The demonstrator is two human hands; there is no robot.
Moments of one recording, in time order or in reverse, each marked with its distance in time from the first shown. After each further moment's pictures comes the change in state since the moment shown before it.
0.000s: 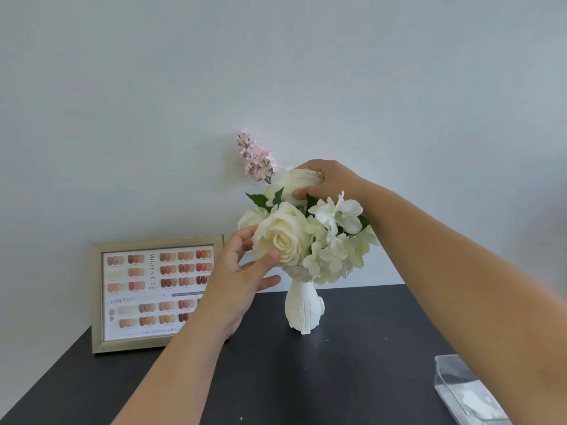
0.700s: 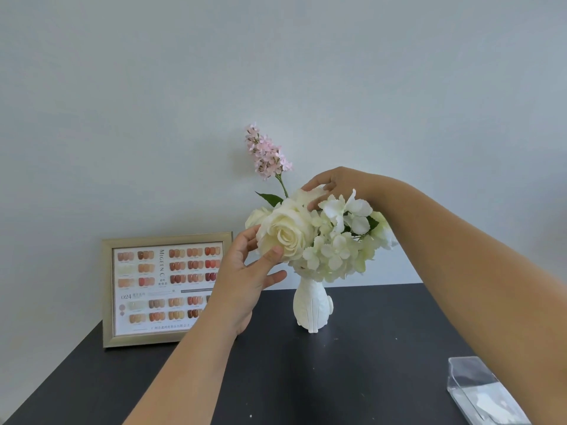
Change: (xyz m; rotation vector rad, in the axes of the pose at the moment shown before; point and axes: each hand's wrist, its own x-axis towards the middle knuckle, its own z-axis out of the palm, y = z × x) left_hand 0.003 -0.005 -0.004 -0.030 0.066 -0.011; right_hand 0.007 0.014 -0.007 -0.086 -0.267 0.086
